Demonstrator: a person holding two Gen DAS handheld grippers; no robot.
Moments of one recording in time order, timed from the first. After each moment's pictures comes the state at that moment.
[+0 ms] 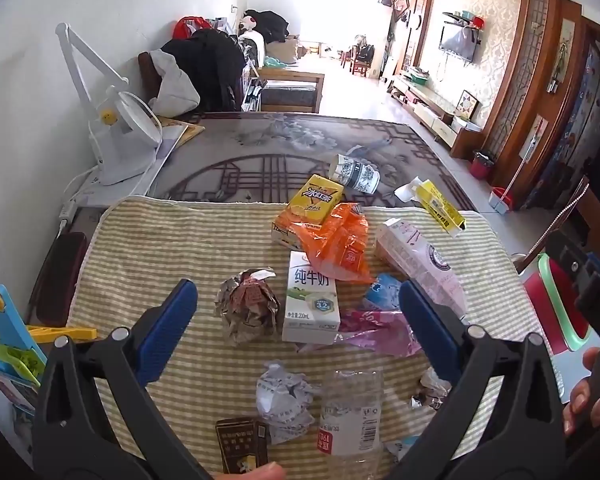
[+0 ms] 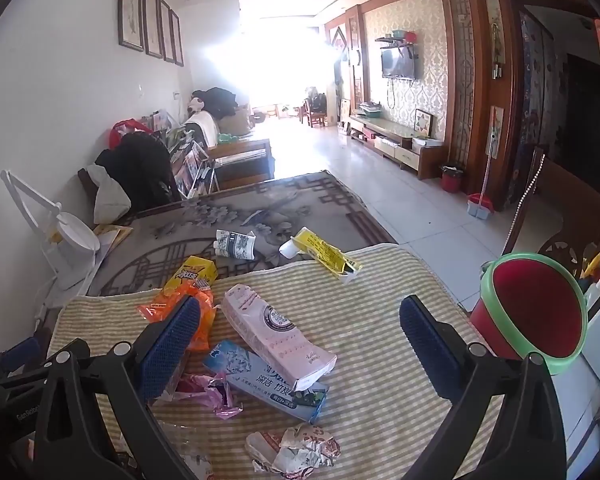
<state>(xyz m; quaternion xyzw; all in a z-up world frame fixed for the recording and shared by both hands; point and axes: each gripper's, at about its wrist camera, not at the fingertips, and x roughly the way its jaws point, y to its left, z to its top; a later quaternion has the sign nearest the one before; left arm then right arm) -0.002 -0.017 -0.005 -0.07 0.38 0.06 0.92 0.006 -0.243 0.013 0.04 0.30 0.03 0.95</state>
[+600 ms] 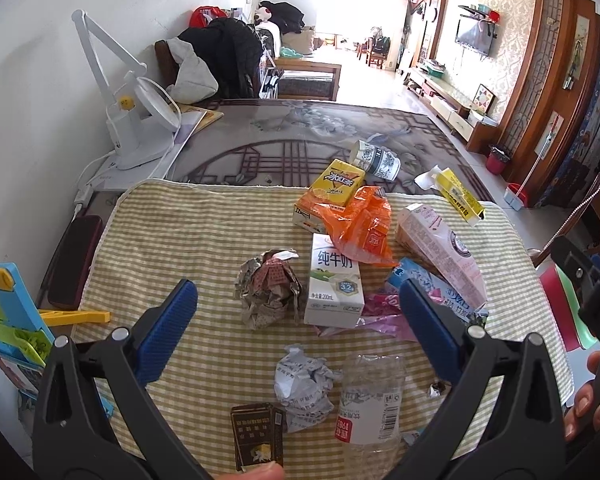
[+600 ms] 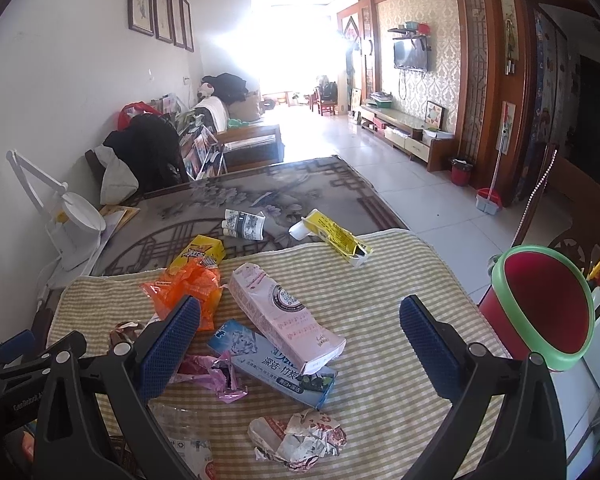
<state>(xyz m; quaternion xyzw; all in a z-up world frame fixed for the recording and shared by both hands) -0.007 -0.007 -0.017 -0.07 0.40 0.09 0.91 0.006 -0.238 -0.007 0.03 0.32 0.05 0.95</state>
